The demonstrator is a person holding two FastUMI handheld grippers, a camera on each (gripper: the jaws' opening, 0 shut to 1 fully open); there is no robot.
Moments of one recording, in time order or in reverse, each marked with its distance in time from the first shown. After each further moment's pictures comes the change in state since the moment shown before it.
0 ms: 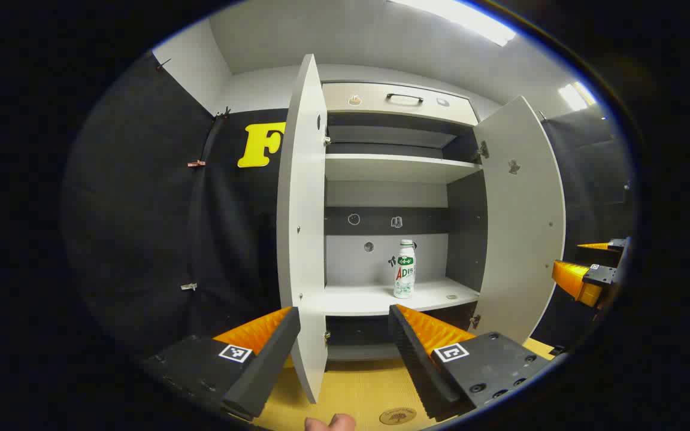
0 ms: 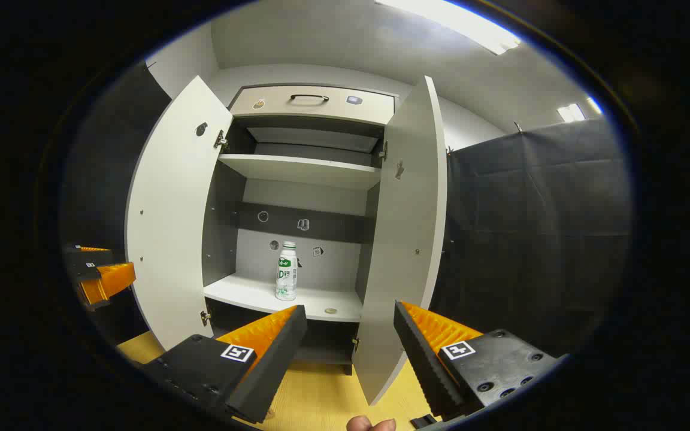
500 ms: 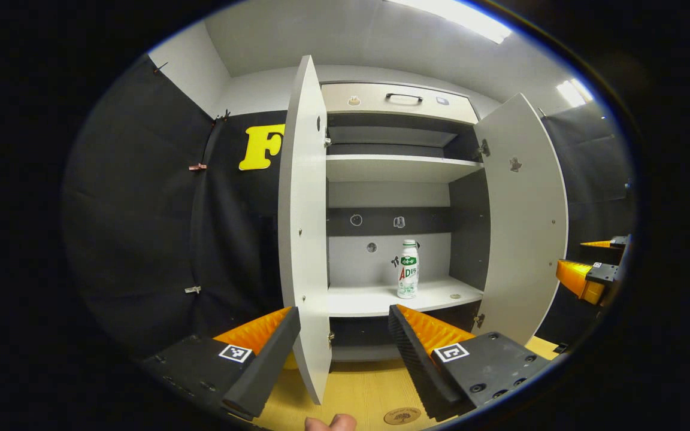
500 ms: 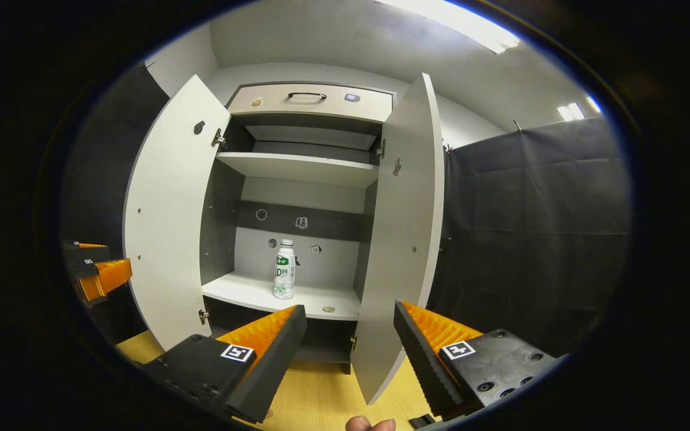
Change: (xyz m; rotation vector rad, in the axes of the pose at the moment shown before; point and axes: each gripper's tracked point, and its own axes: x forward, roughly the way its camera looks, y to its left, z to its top) left arm 0.001 -0.001 0.002 0.014 0.000 0.015; right arm 0.002 -0.002 -0.003 0.003 0.004 -0.002
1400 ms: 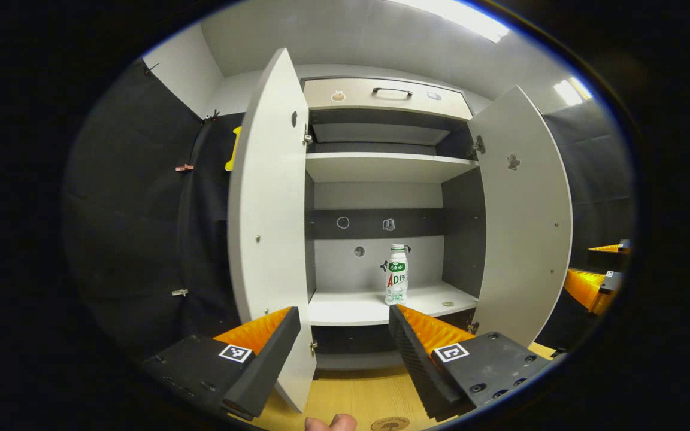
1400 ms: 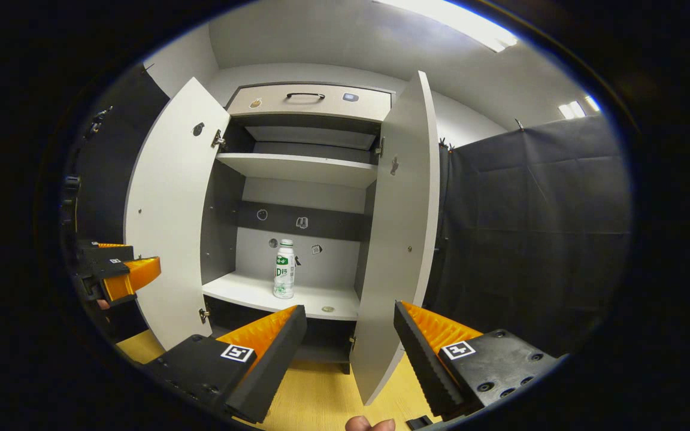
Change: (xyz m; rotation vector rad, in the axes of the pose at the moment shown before) left arm 0.054 -0.044 0.006 0.003 -0.015 -0.043; right arm 0.001 -0.013 -0.001 0.007 0.007 0.016
